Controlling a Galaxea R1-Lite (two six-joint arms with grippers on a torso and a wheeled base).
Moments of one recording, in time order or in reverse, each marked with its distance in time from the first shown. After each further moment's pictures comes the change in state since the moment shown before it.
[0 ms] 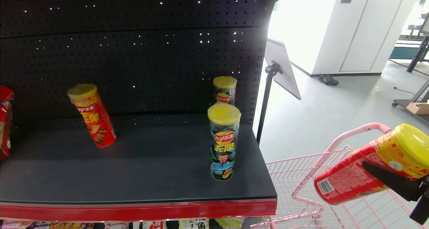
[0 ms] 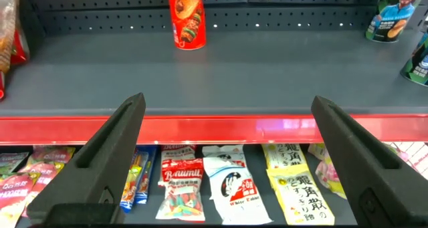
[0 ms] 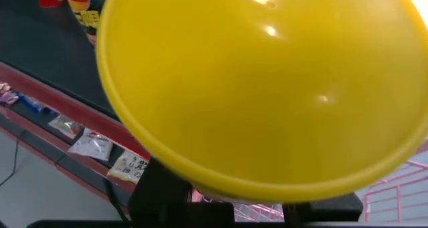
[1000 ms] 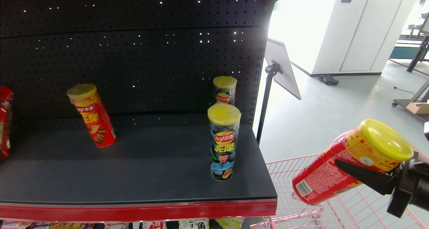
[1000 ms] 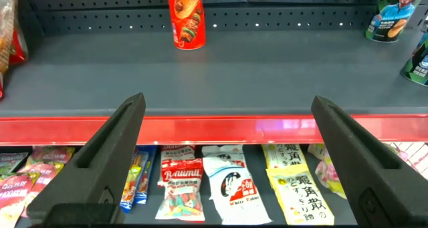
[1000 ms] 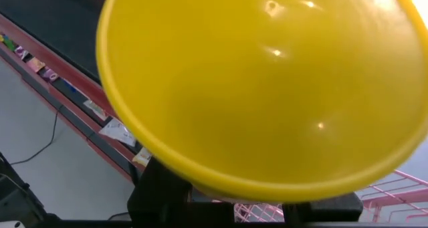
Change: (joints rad) left arm 0.000 0.000 0.000 0.000 0.000 0.000; right arm 0.158 0.135 -0.079 0.000 0.003 -0.011
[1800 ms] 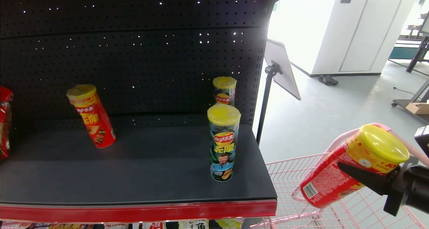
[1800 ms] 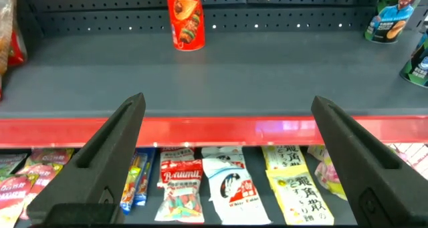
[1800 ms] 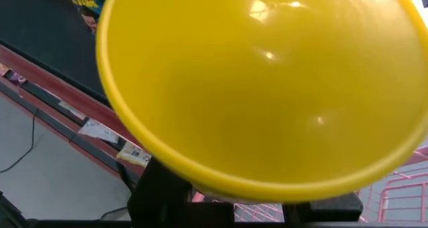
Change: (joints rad) left arm 0.000 0.000 0.000 0.000 0.000 0.000; right arm -0.066 0.024 0.031 0.000 -0.043 -0.001
